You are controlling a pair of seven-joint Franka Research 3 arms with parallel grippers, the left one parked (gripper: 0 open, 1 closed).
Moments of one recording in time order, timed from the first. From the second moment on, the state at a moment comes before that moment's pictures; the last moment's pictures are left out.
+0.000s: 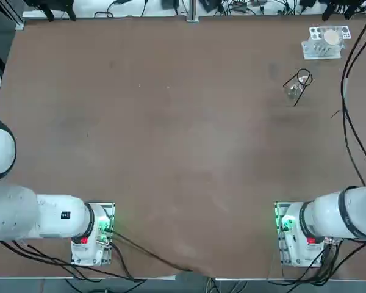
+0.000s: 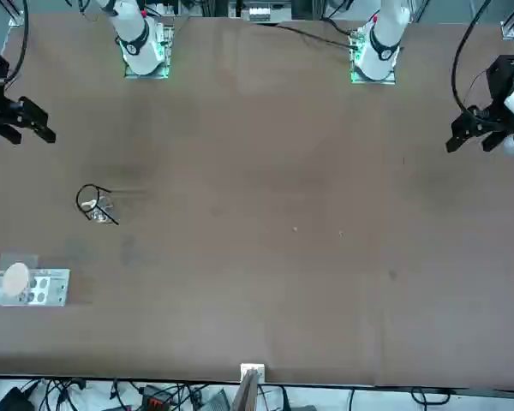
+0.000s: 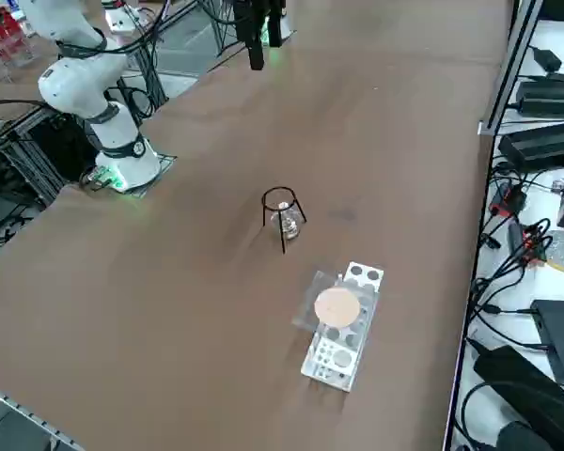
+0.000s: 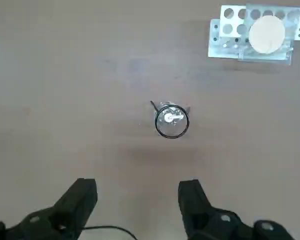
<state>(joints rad) 0.05 -0.01 -0.08 -1.62 -0.01 1.58 -0.07</state>
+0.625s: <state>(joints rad) 0.05 0.00 -0.08 -1.61 -0.01 1.59 -0.08</state>
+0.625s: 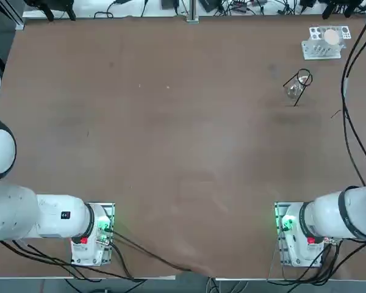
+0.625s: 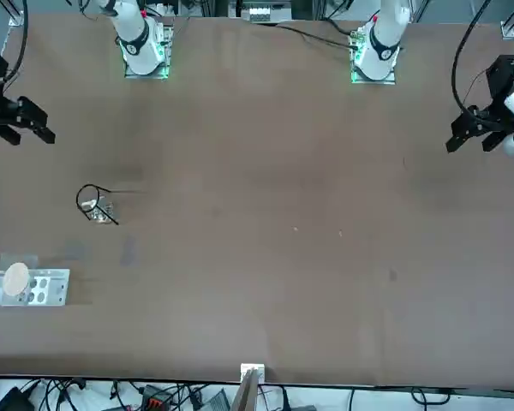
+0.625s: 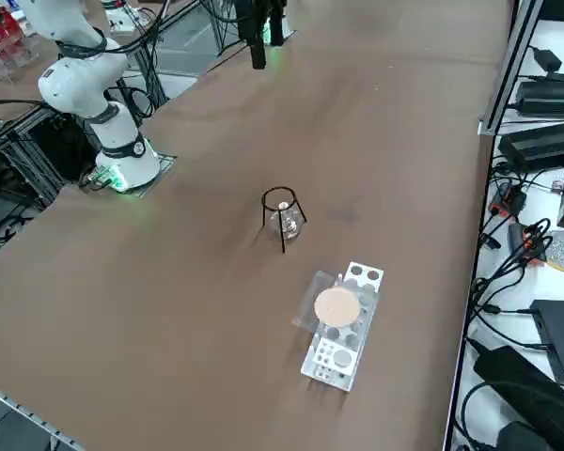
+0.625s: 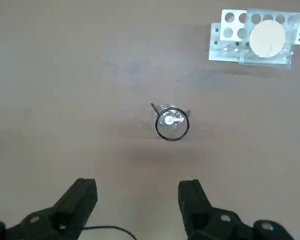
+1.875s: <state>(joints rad) -0.15 0.29 -0.09 -1.68 -0.12 2.13 -0.63</state>
